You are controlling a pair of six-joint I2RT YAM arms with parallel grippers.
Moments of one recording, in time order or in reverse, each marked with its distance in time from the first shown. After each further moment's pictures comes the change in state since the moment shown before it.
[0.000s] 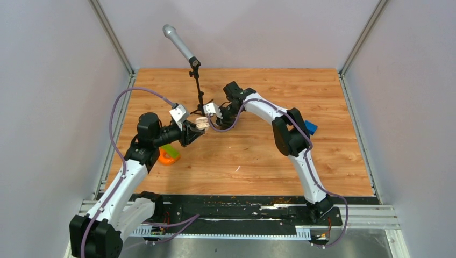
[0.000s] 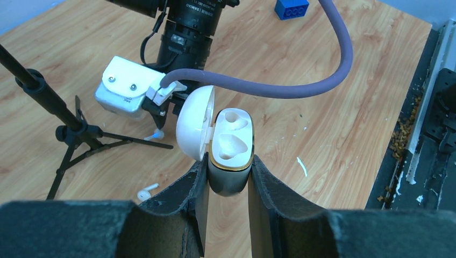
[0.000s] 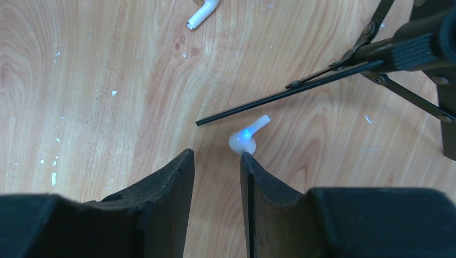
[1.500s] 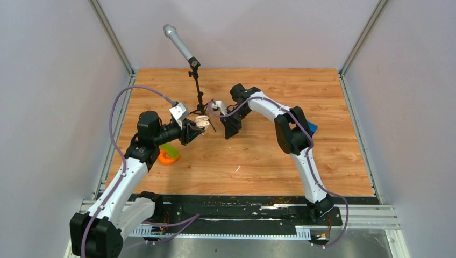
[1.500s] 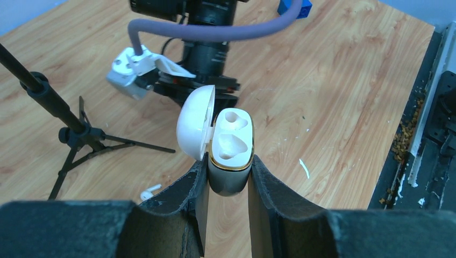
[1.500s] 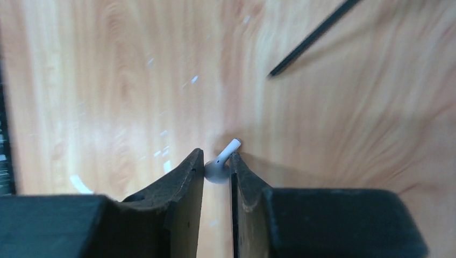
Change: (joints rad) left arm 0.006 0.023 0.019 -0.015 -0.005 0.000; right arm -0.034 0.046 0.047 -0.159 -0.120 0.316
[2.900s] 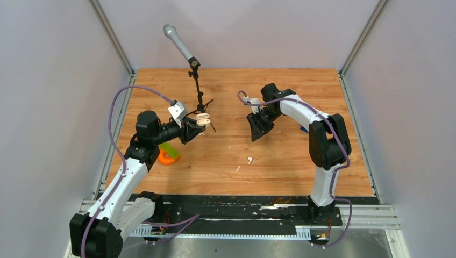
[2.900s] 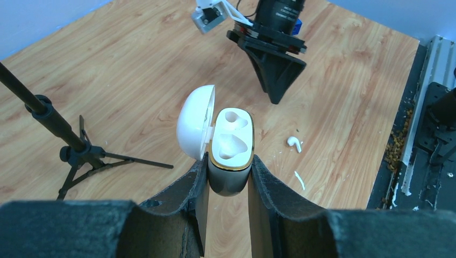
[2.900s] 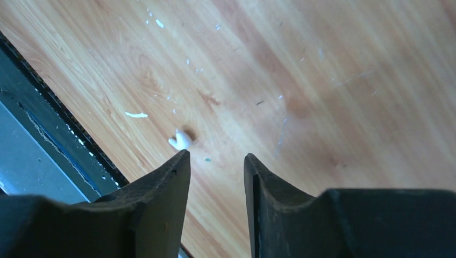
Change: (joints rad) left arm 0.000 -0.008 -0.001 0.075 0.030 -0.042; right arm -0.183 -0.480 -0.564 0.053 0.204 0.533
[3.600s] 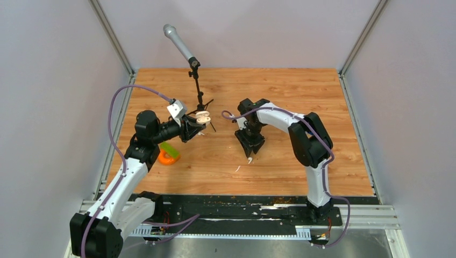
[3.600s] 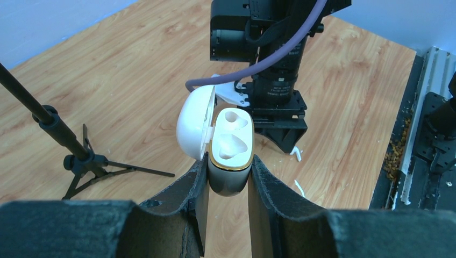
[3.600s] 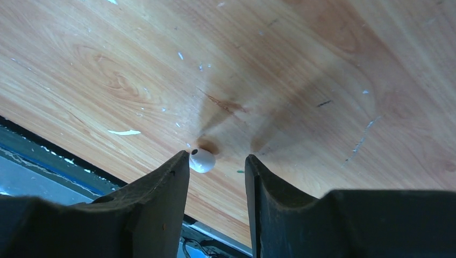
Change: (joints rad) left arm 0.000 0.004 0.000 0.052 -0.001 -0.034; right arm 0.214 0.101 0.018 -0.105 0.277 0.283
